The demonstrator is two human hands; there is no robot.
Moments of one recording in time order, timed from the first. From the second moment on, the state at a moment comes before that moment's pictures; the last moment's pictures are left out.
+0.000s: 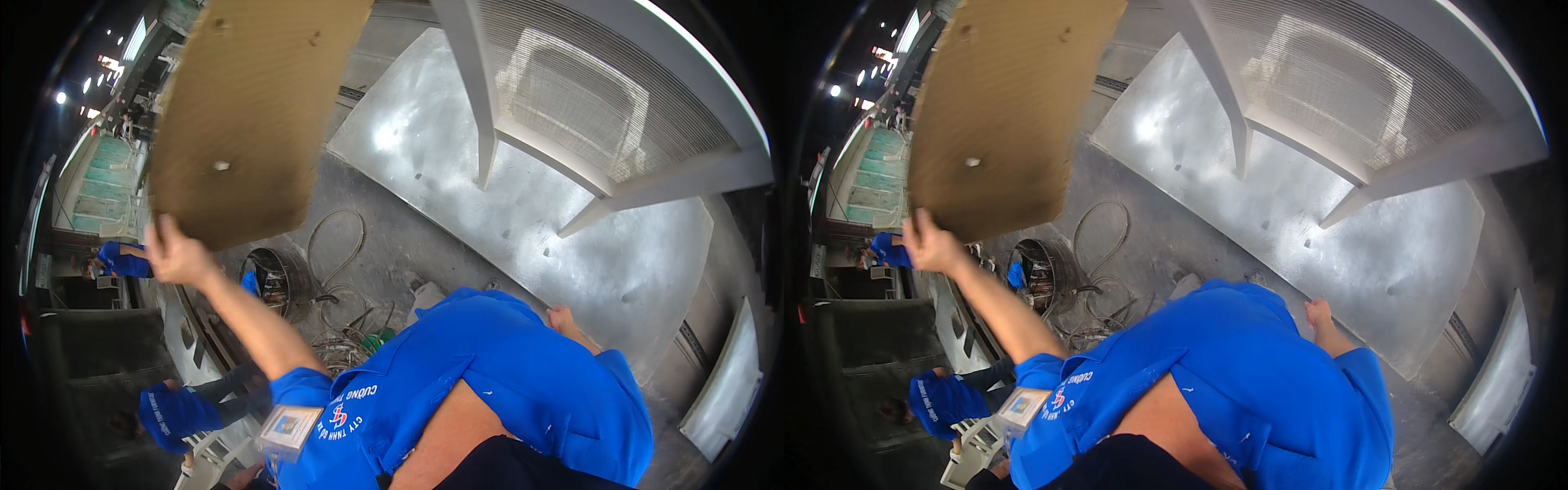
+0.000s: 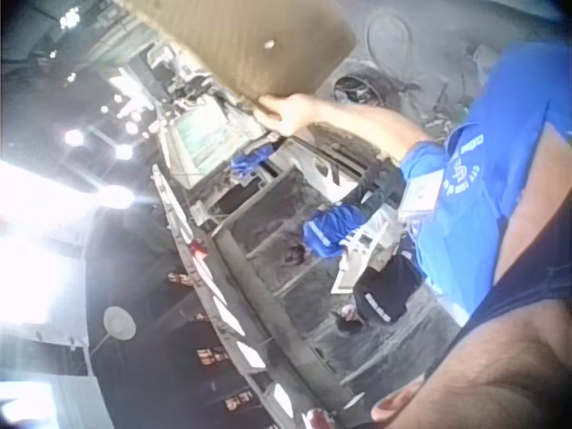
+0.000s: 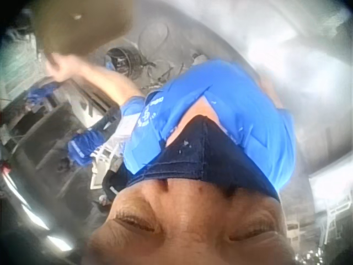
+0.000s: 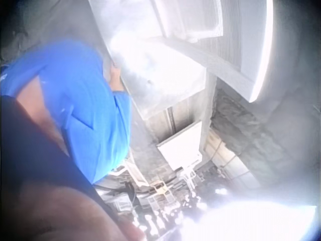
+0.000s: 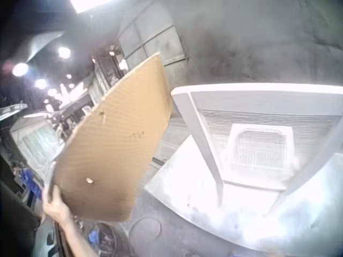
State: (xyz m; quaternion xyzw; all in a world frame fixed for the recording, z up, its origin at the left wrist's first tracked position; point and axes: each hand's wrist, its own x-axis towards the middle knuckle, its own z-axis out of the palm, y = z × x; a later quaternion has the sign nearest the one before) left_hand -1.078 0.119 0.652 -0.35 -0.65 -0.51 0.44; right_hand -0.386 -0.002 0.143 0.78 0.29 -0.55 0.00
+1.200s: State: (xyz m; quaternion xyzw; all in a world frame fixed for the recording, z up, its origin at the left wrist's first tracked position) left_hand -1.161 -0.045 0.451 -0.12 -0.76 -0.63 0.10; right_hand -1.017 0.249 0.379 0.27 0.67 -0.69 -0.04
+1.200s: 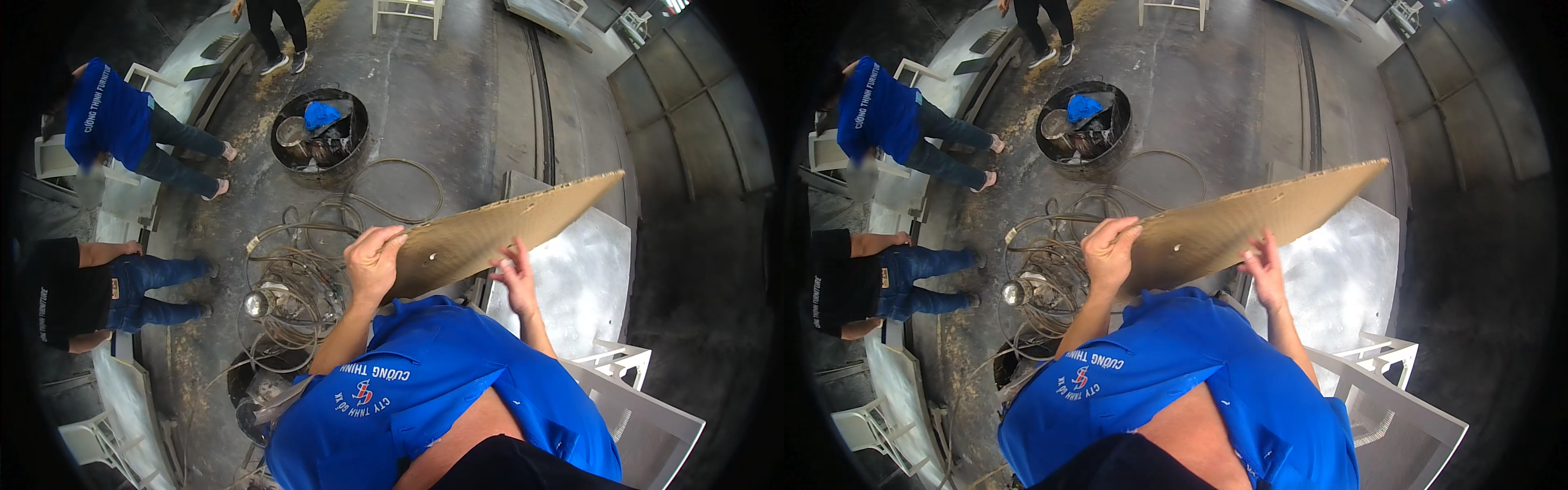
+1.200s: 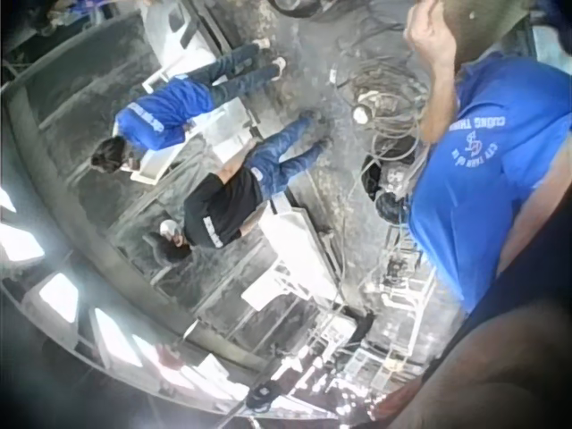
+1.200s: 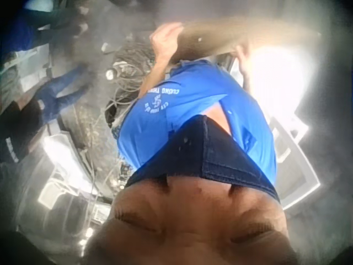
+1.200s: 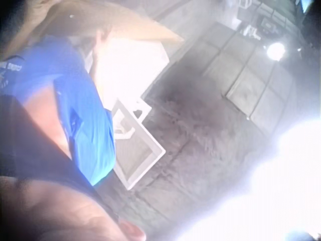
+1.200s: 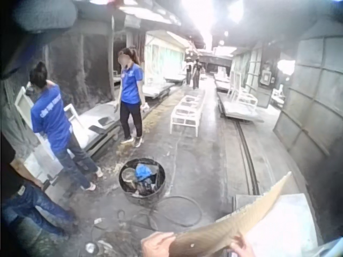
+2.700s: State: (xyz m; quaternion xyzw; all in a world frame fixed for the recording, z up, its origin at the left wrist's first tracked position) left_hand -1.424 0.311 0.366 -0.09 -0.52 -0.80 -0.29; right_hand -1.040 0.427 0.302 0.48 0.80 -0.32 0.14
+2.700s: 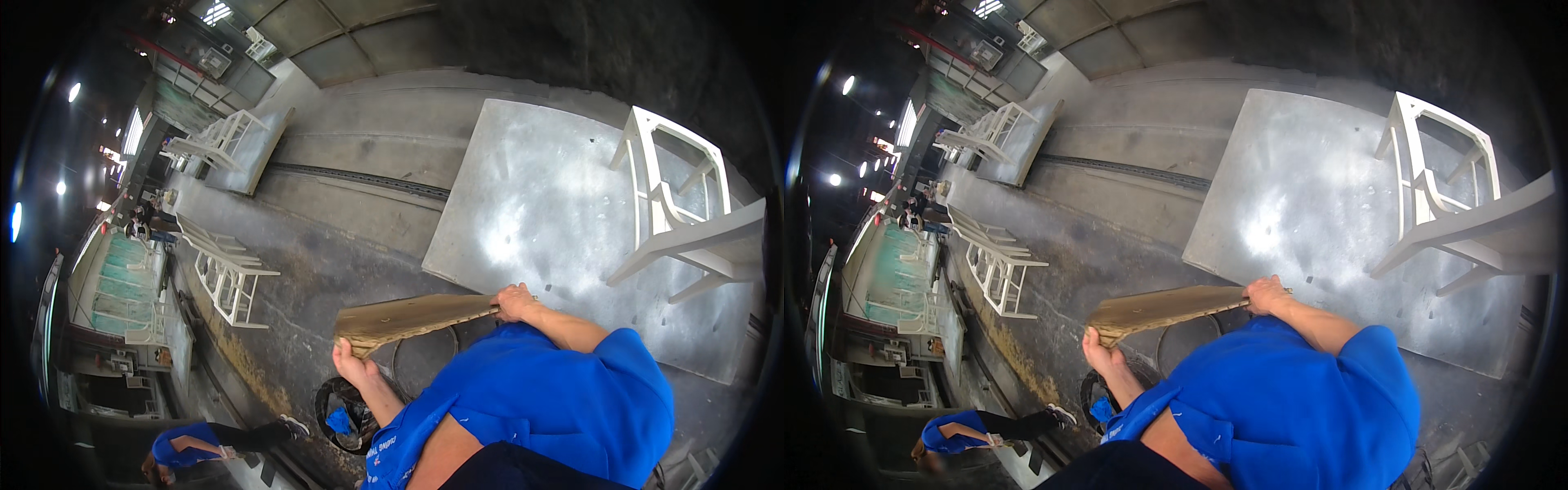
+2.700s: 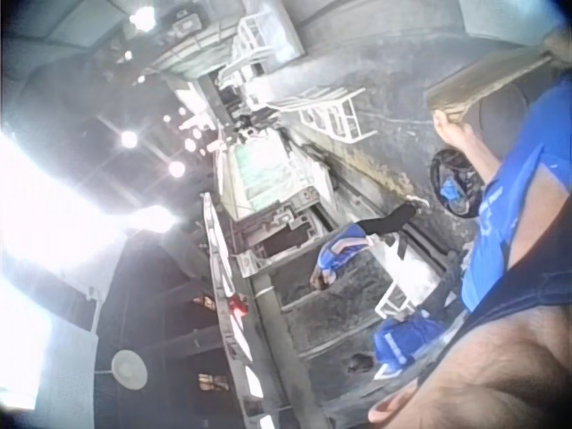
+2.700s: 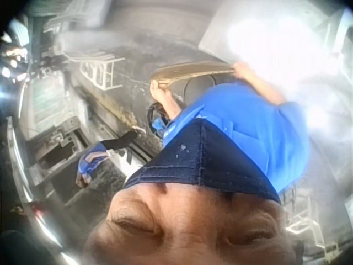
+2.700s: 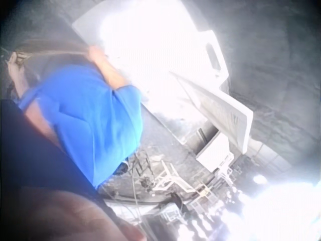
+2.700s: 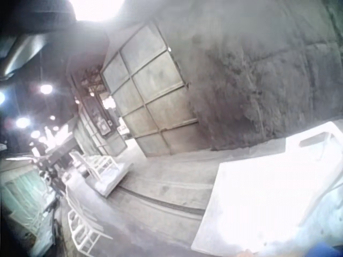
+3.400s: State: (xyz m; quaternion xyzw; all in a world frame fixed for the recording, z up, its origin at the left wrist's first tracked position) left_hand -1.606 0.448 0.347 -0.17 -0.70 -0.60 -0.36; right_hand -1.169 0.361 0.453 0.60 0.75 -0.29 0.01
